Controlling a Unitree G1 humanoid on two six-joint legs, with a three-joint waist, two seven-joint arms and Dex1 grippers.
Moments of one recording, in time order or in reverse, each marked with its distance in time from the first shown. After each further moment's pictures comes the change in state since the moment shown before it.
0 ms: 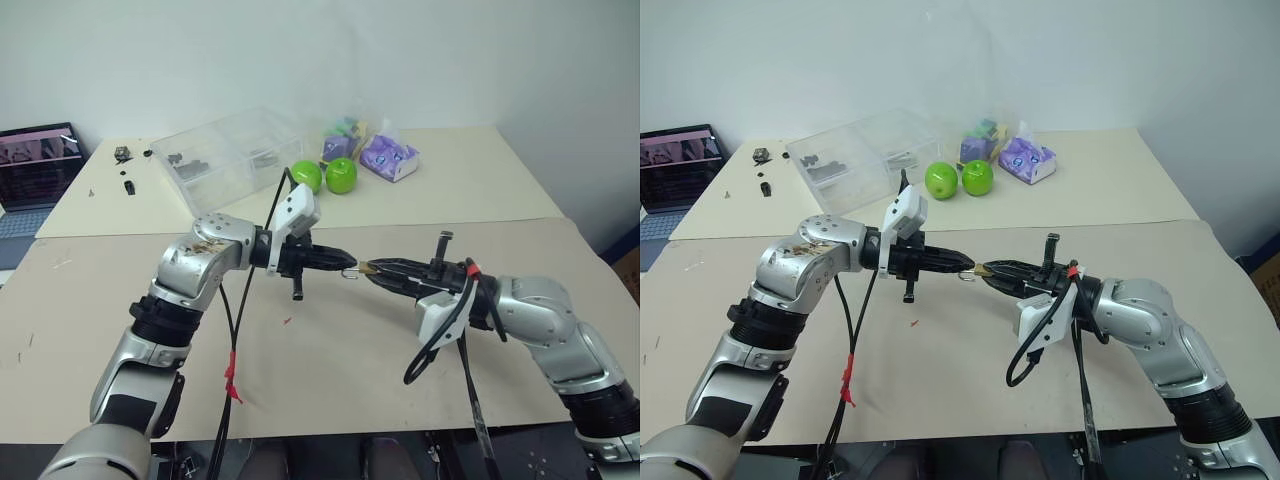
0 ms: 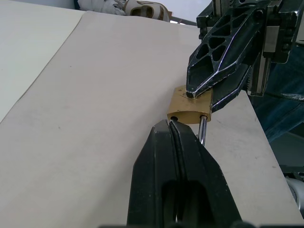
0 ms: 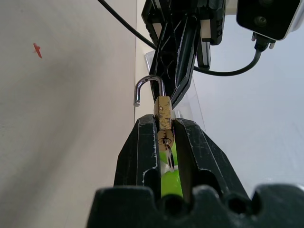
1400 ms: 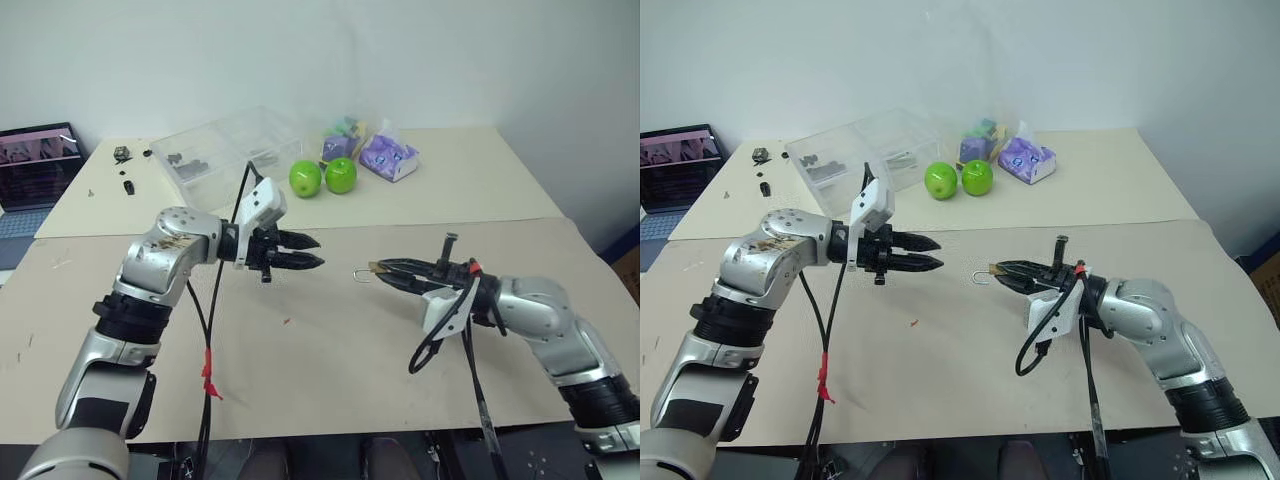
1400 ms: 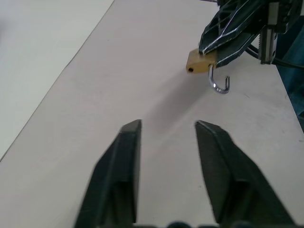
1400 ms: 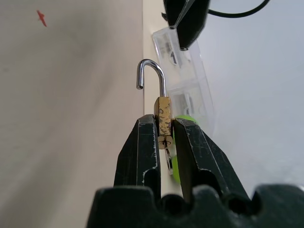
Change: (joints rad) left arm 0.025 0.152 0.036 0.009 -0.001 -0.036 -0.022; right arm -0.027 0.019 0.032 0.193 -0.019 -0.099 -0.014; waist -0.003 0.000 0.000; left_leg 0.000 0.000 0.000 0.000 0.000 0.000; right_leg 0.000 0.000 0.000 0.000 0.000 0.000
